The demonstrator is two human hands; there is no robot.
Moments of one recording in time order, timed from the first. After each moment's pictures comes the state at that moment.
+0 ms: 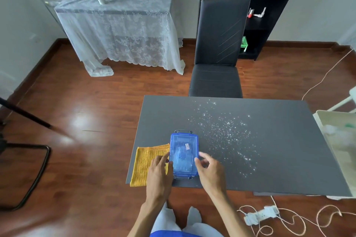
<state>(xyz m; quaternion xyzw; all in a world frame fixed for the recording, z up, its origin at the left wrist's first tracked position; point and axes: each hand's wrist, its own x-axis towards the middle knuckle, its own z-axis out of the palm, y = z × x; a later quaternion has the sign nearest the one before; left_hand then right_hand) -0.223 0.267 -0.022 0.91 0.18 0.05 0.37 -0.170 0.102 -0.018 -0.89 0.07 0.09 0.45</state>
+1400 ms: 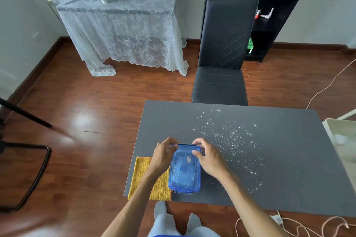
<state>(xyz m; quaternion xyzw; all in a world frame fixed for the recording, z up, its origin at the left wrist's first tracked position) -0.116 0.306 -0.035 0.85 0.13 -0.04 0.50 -0.070 0.106 -0.029 -0.90 -0.10 0.21 0.37</state>
